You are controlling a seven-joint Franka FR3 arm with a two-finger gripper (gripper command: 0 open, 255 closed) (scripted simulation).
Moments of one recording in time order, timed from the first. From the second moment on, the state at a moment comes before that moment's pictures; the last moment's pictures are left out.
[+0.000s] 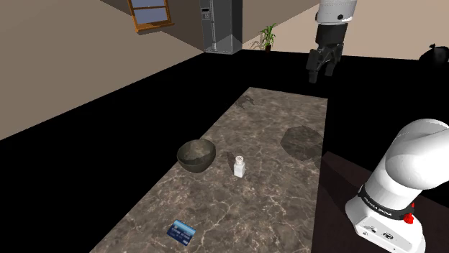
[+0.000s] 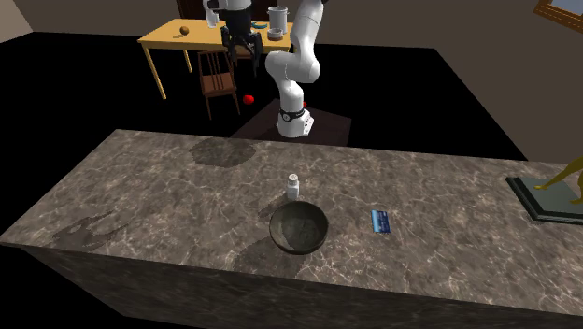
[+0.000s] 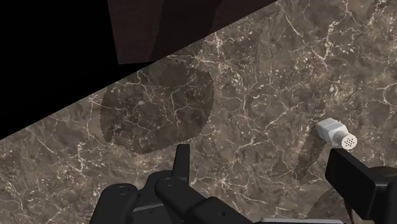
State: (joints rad) arm -0.02 -0.75 -0.02 -2.28 -0.01 1.48 0.08
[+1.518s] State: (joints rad) arm 0.07 -0.35 0.29 -2.44 0.12 2.07 0.43
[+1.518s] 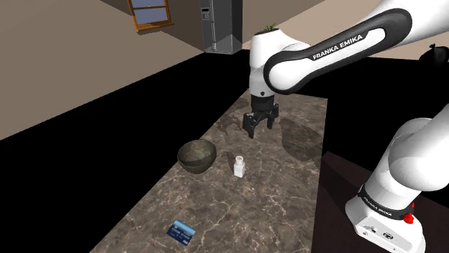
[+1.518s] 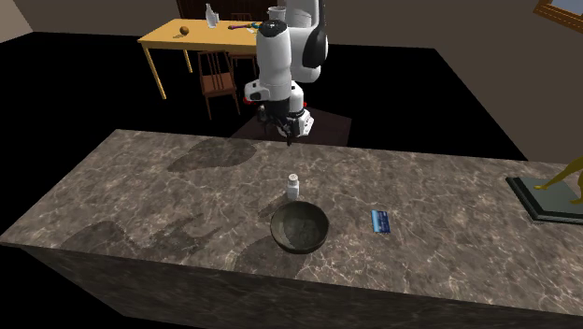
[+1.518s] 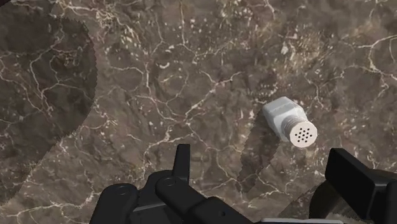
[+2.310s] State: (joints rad) arm 0.09 0.01 0.40 -2.34 -0.01 2.32 0.64
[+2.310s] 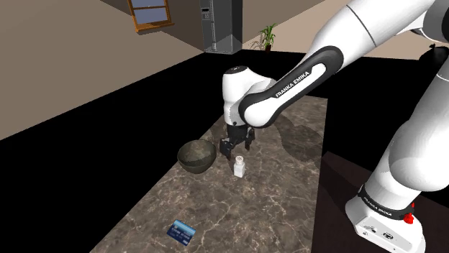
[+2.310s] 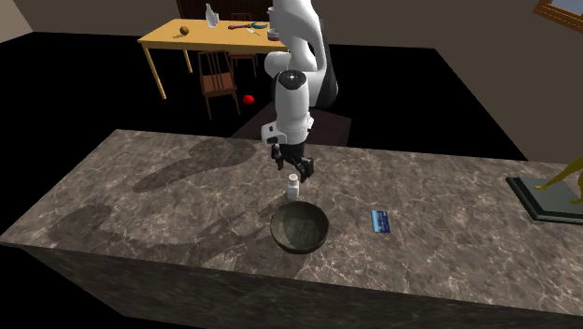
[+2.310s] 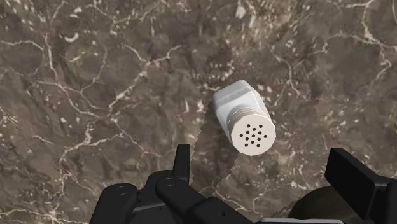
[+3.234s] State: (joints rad) arm 0.09 0.05 0.40 -2.36 -0.03 2.39 0.66
